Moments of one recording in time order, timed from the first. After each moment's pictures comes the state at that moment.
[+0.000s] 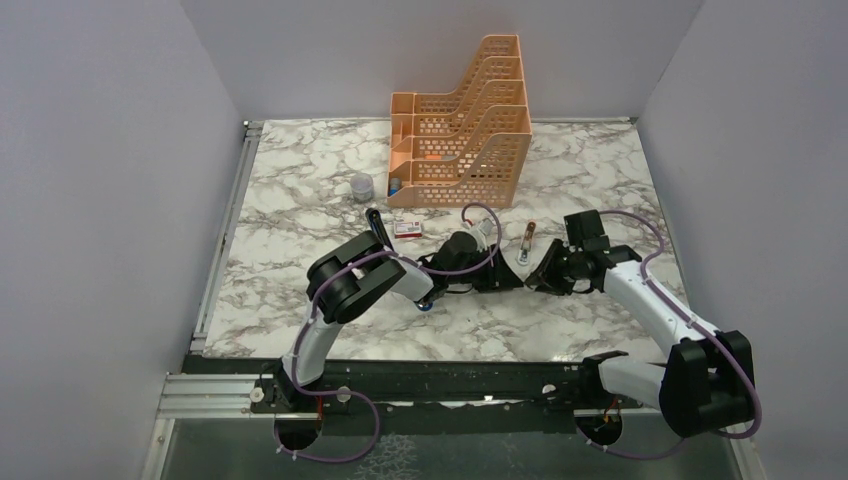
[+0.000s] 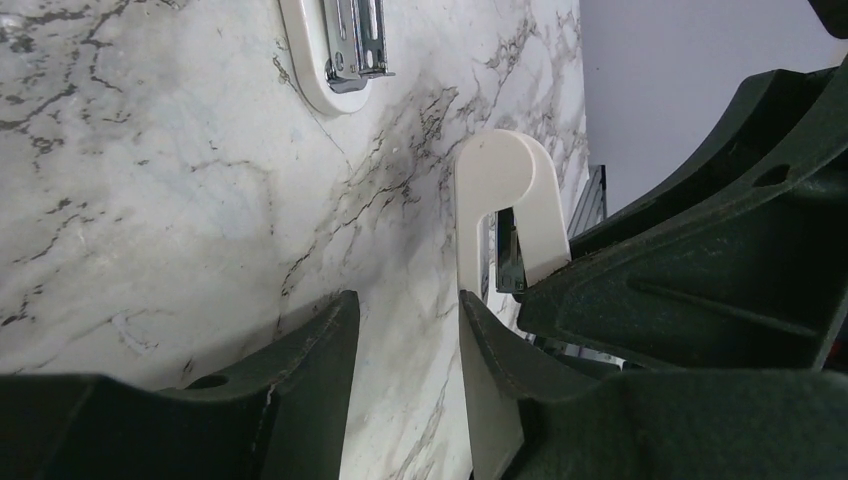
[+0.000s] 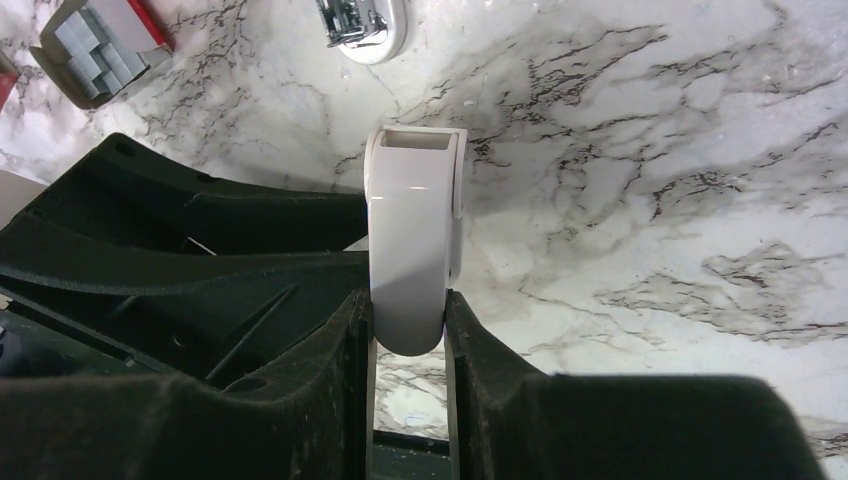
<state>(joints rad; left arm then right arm) -0.93 2.11 1.00 0.73 0.35 -1.05 0.20 1.16 0.67 -0.60 -0.17 0.74</state>
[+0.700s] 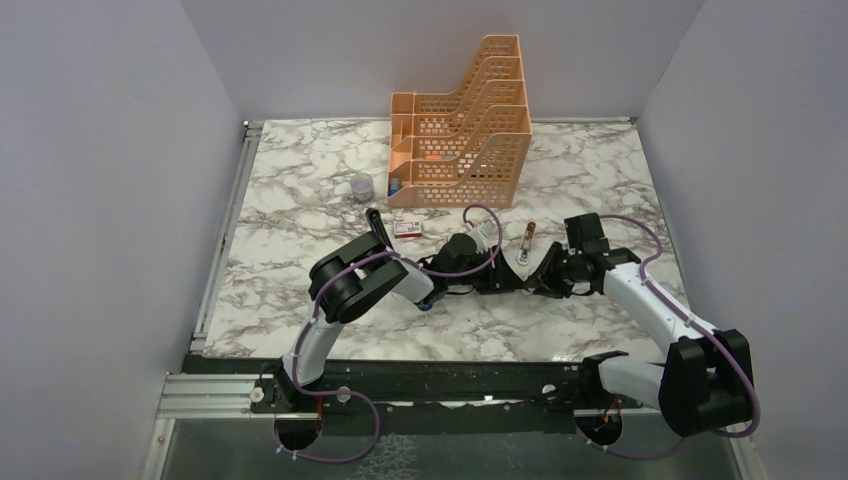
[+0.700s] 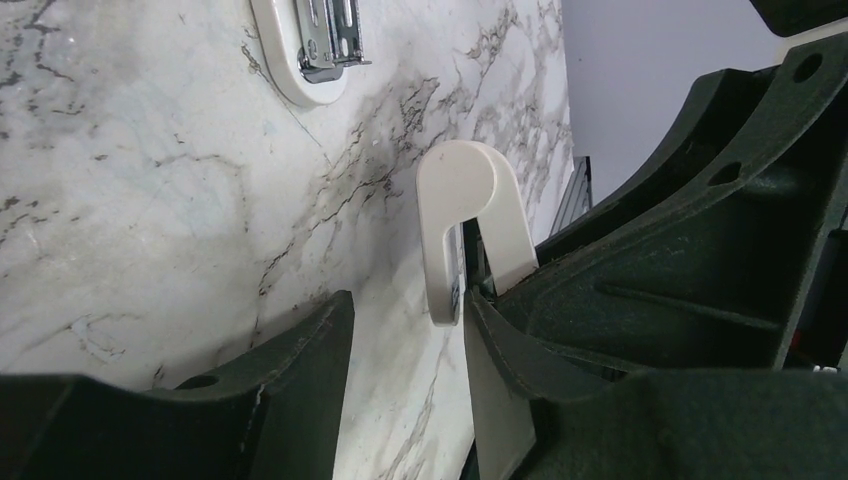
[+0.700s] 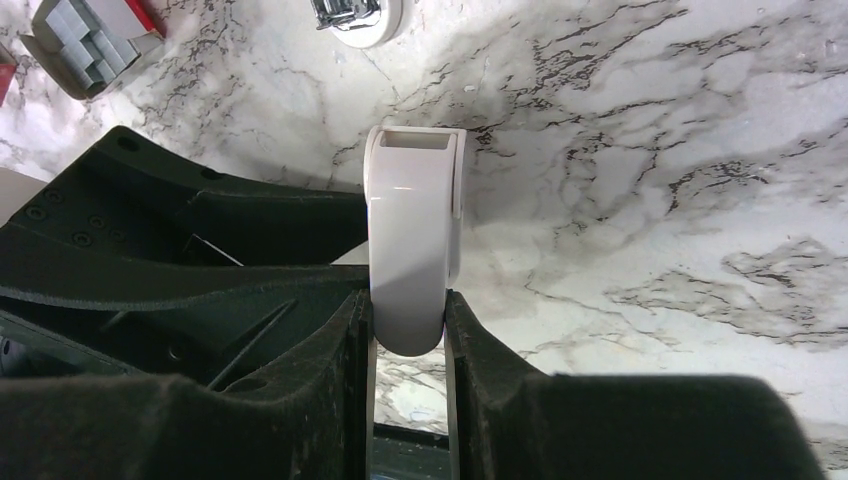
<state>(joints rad) -0.93 2.14 1.00 0.79 0.37 -1.07 0.20 1.17 0.64 -0.57 -0.21 0.76</state>
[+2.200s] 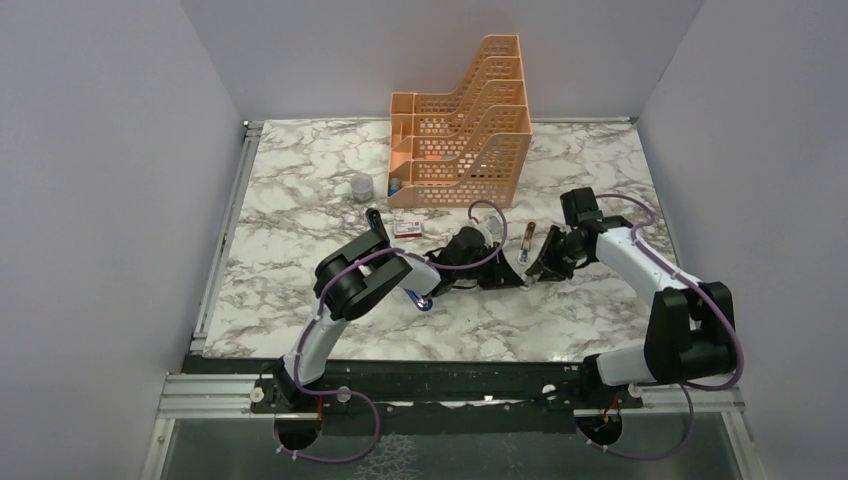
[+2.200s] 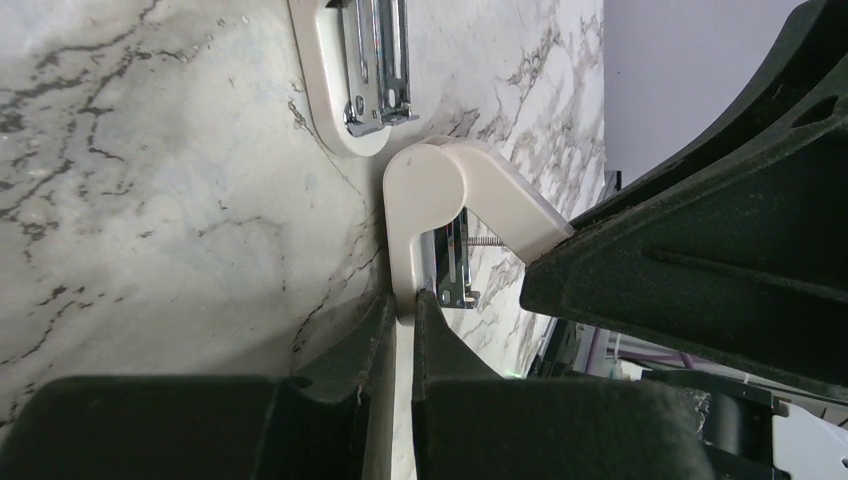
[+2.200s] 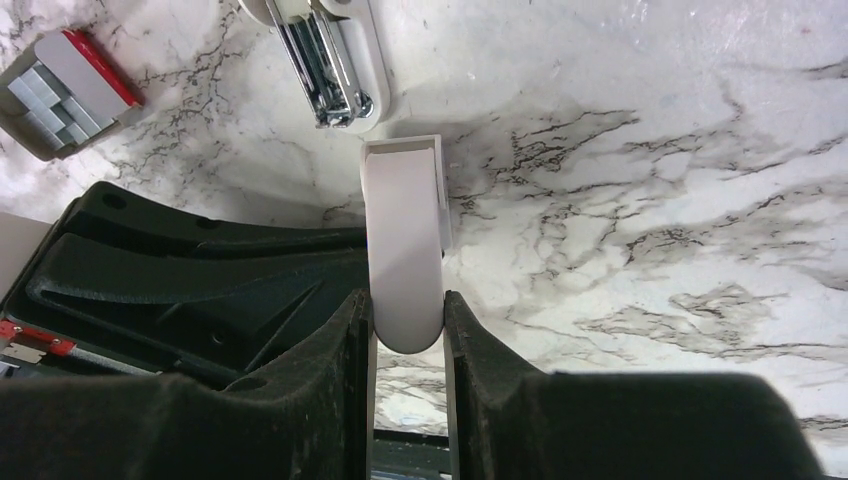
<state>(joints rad) -0.92 2.18 1.10 0.65 0.38 -1.05 0.15 1.39 0.85 -0.68 -0.16 0.66</state>
